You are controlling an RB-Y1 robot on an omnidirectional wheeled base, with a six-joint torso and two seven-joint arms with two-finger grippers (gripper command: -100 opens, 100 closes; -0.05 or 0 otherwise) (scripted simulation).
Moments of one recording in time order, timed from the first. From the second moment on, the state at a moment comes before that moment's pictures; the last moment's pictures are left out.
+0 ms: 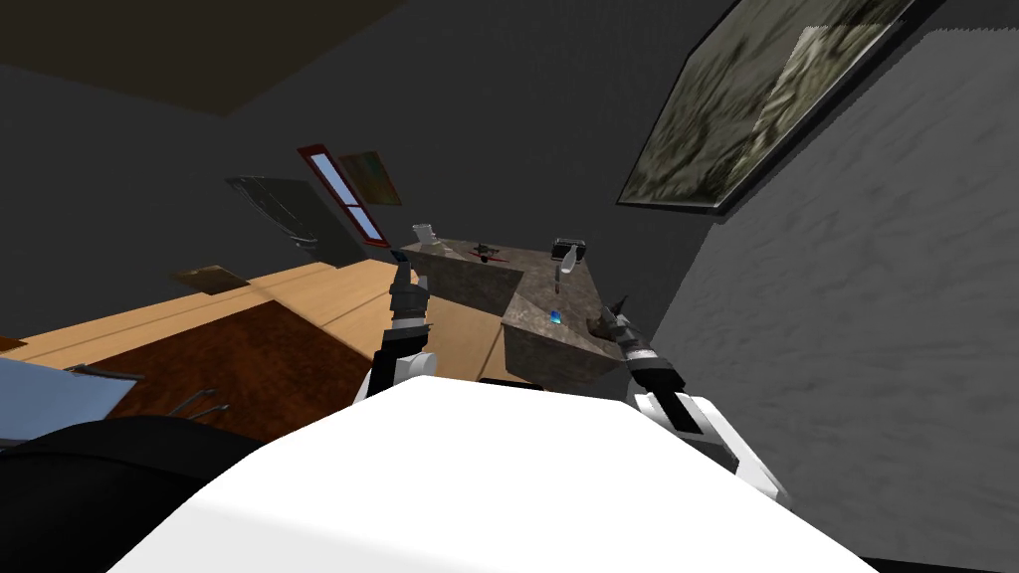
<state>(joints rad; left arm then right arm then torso) 0.52 -0.03 0.07 -2.32 0.05 -0.36 -0.16 0.53 -0.44 -0.17 -2.02 0.34 -0.20 0.24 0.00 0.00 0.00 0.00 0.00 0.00</state>
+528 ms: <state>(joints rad) 0.52 -0.03 0.07 -2.32 0.05 -0.36 -0.16 0.54 -0.56 -0.22 -1.91 0.44 -0.10 0.30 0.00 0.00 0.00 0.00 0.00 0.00</state>
